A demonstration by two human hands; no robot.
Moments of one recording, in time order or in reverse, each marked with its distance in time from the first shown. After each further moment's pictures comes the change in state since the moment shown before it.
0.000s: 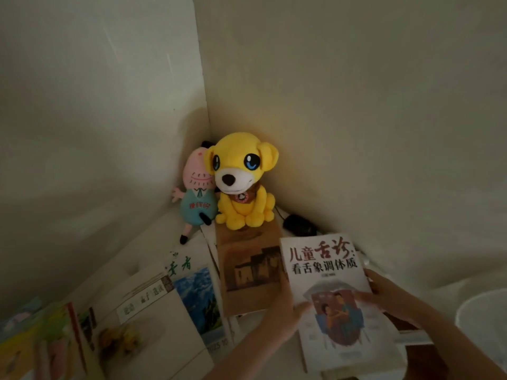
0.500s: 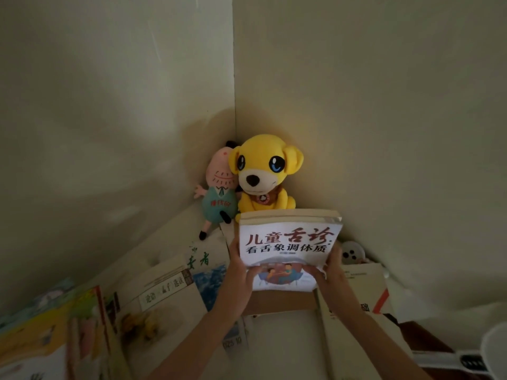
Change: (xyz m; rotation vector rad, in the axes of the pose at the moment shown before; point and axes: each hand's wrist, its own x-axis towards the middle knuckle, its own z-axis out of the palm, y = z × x) left_hand -0.018 -0.007 -0.102 -0.003 0.554 0.157; right_hand 0.043 -0.071 0.122 -0.007 0.377 -0.470
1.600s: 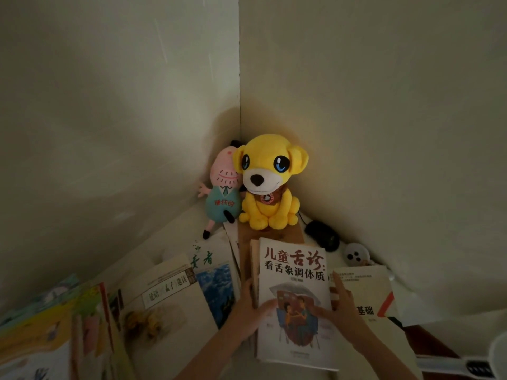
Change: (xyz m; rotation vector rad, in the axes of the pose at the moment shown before) left_hand -0.027 -0.047 0.011 0.005 -0.298 -0.436; right_hand -0.025 0.063 -0.006 -0.032 -0.114 0.398
